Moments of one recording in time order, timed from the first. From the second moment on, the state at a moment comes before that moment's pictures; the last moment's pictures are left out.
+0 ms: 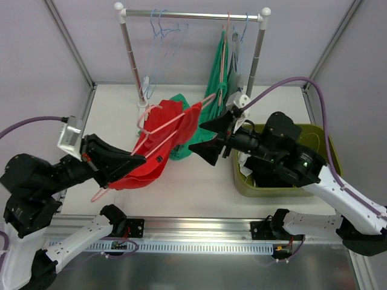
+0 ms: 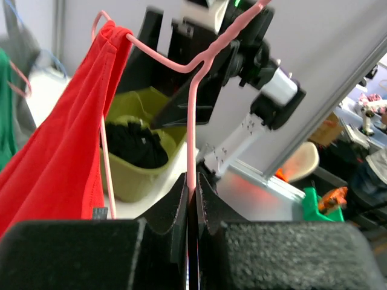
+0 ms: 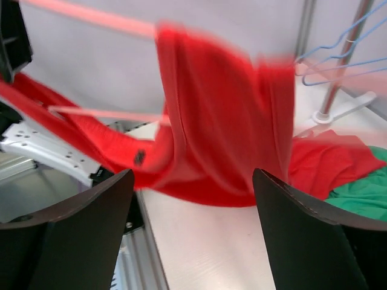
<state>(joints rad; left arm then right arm) -0.64 0.58 1.36 -0.53 0.53 -0.52 1.01 1.03 1.36 -0.31 -0.21 0.16</state>
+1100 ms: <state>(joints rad) -0.64 0.58 1.12 -0.56 0.68 -0.53 0.92 0.95 1.19 -0.27 0.44 0.02</state>
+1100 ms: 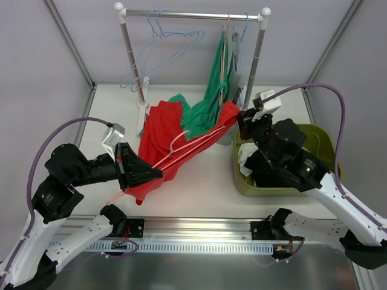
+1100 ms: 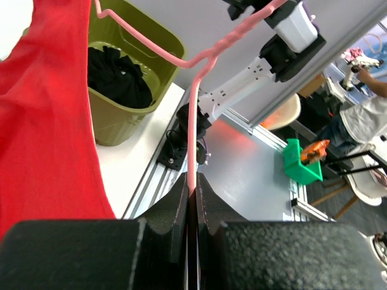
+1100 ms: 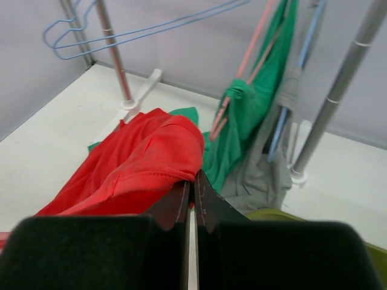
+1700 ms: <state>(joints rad) -0.64 0.64 1.16 -0.25 0.72 -0.53 0.82 0.80 0.96 -0.30 0.01 0.20</state>
